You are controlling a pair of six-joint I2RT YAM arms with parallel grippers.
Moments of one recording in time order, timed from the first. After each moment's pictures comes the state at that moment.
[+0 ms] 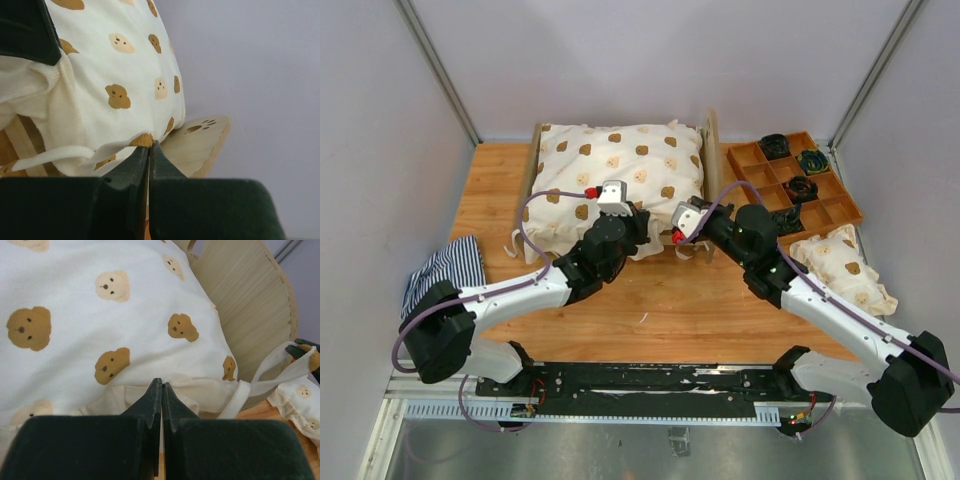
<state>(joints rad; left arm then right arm) -0.88 1.35 0.80 0.43 -0.55 -0.48 0.66 1.07 0.76 0.21 -0.03 -0.92</state>
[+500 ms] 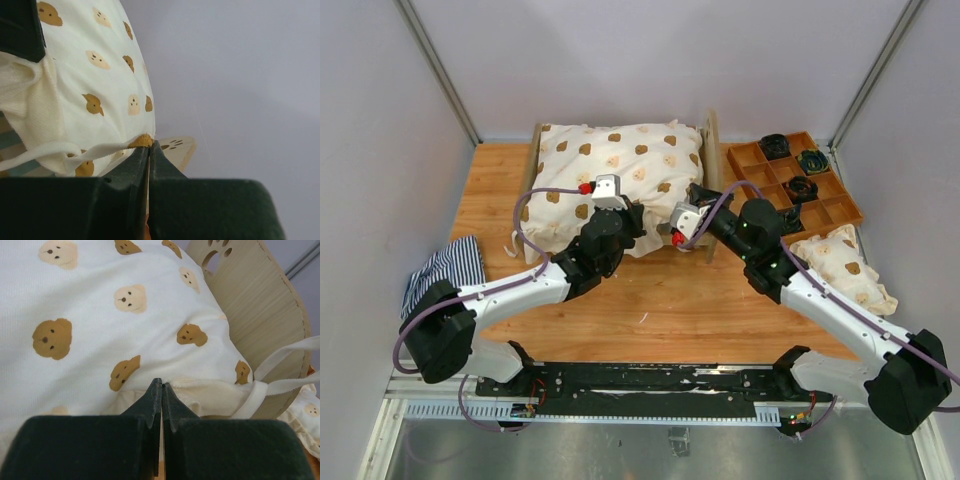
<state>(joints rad) -0.84 1.36 0.82 0.42 -0.58 -0.49 0.64 1.11 0.82 0.27 -0.10 -1.08</state>
